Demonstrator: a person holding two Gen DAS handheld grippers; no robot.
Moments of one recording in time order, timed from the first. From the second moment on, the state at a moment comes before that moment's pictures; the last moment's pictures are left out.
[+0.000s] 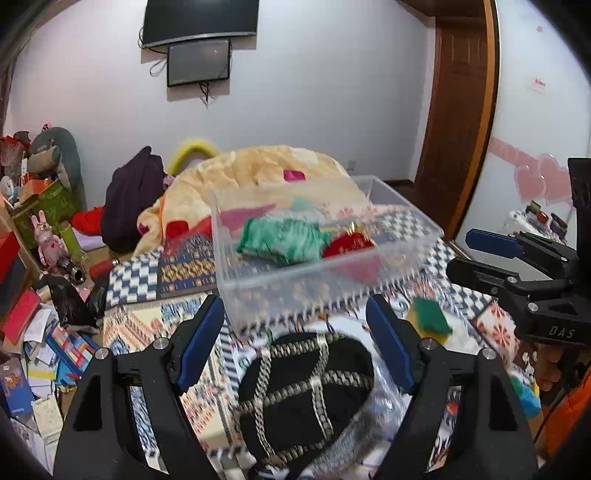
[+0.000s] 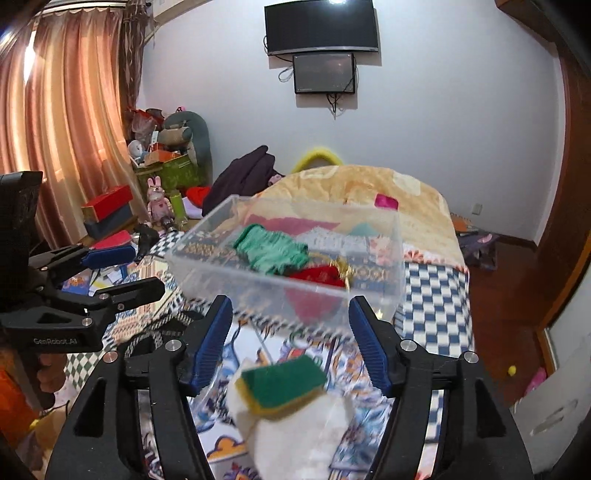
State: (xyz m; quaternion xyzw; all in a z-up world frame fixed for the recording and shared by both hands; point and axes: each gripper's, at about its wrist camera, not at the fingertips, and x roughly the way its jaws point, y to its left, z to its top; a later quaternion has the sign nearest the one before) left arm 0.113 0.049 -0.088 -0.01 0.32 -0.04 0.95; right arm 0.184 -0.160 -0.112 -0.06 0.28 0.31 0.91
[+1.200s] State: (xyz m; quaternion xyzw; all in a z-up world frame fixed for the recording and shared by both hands) left arm 0.095 0.061 -0.110 -0.08 0.34 -0.06 0.94; right arm 0.169 -0.168 -0.155 -0.04 0.32 0.32 0.89
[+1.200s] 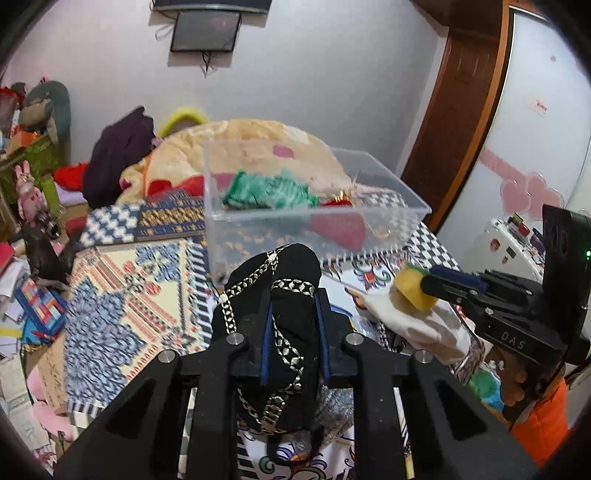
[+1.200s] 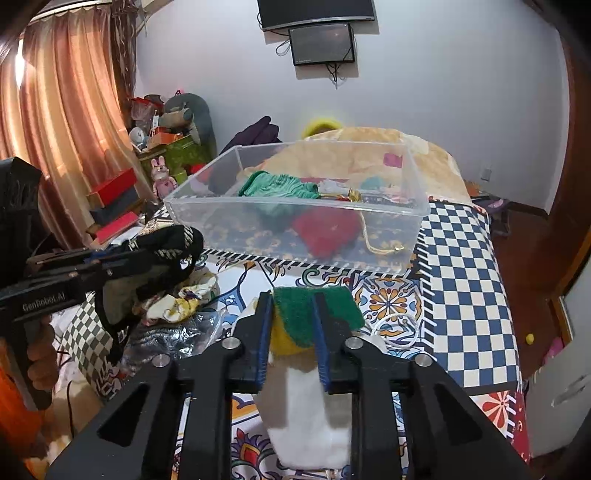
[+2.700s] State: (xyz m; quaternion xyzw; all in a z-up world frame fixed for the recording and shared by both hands) left arm 0.154 0.052 -0.019 -0.02 0.20 0.00 0.98; right arm 0.212 -0.158 -0.106 -0.03 0.28 0.31 0.91
